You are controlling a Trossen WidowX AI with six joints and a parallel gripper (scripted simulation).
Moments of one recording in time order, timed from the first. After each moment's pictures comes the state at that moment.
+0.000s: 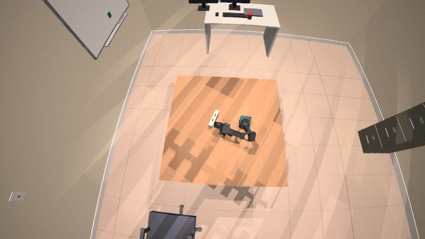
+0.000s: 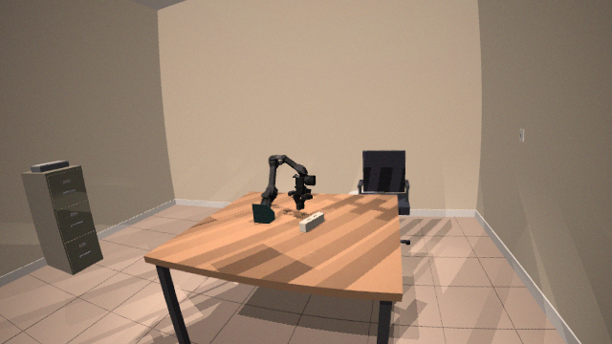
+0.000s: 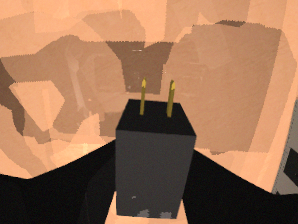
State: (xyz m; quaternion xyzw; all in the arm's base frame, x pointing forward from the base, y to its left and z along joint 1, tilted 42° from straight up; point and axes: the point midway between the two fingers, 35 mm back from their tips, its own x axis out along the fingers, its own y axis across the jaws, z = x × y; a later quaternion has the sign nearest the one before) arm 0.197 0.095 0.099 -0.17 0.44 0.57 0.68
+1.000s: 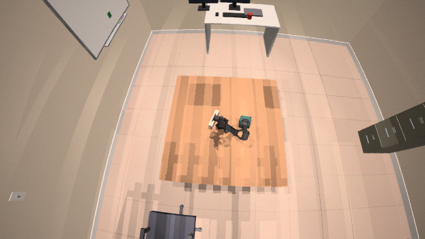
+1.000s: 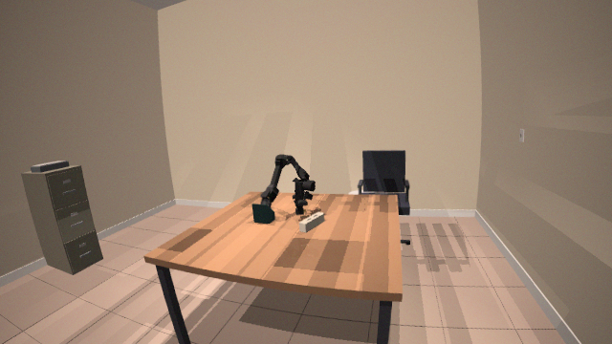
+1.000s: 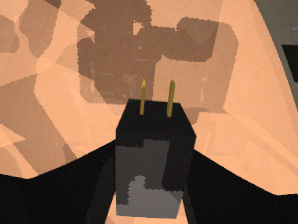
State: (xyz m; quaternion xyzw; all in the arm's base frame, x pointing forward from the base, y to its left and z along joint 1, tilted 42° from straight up) arm 0.217 0.065 0.052 0.01 0.57 0.44 0.69
